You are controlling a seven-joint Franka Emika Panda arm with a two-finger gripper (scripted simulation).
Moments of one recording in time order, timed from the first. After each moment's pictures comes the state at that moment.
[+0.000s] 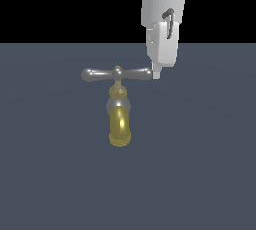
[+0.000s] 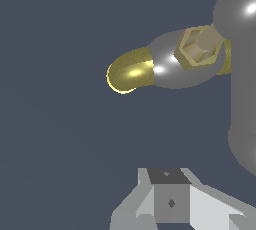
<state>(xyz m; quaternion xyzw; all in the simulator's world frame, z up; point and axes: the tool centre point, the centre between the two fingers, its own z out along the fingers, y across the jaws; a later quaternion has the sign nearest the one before) -0.064 -0.073 0.214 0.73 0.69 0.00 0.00</state>
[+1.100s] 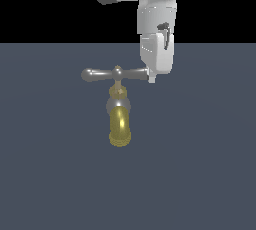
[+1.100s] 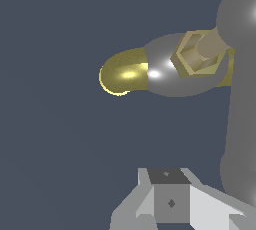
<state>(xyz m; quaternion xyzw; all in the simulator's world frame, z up) -0.044 -0.065 0.196 0.69 0.73 0.00 0.00</state>
